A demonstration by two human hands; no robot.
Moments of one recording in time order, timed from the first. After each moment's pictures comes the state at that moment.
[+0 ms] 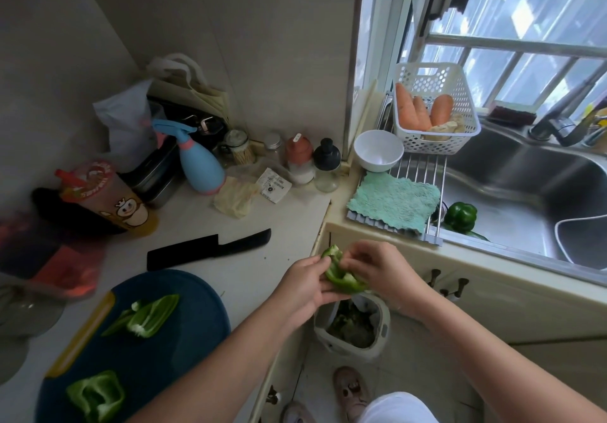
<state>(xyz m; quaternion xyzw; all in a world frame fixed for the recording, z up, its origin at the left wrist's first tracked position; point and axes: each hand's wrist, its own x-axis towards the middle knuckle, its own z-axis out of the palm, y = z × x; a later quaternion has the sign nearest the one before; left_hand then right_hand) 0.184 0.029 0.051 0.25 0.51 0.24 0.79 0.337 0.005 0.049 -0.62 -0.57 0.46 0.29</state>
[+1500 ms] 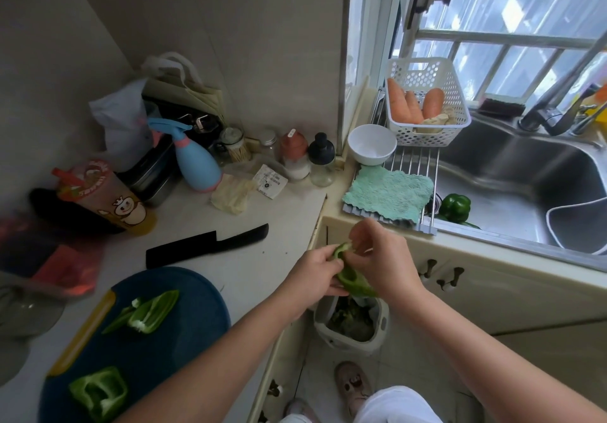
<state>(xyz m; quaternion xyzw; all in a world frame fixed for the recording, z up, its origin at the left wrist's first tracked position) 0.190 0.017 0.065 0.50 0.50 0.14 0.69 0.322 -0.011 0.063 -0.72 -0.56 0.26 0.33</state>
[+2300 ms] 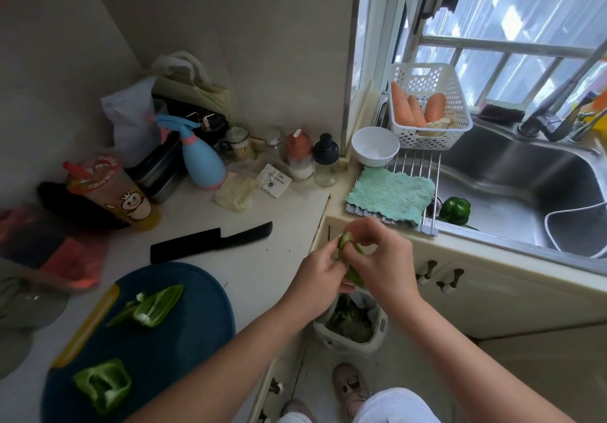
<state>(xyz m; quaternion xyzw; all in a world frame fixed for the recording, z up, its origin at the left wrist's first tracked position) 0.182 0.002 0.068 0.58 0.45 0.21 0.64 0.300 -0.023 0.073 -0.70 -0.53 0.21 0.44</state>
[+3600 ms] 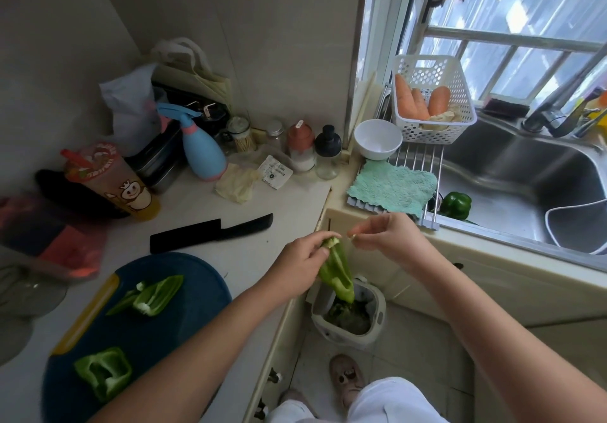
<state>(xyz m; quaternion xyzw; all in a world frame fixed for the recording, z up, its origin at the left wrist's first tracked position) 0.154 0.023 0.057 0.66 0.48 0.15 0.56 0.338 0.003 0.077 -0.71 -0.44 0.47 0.29</state>
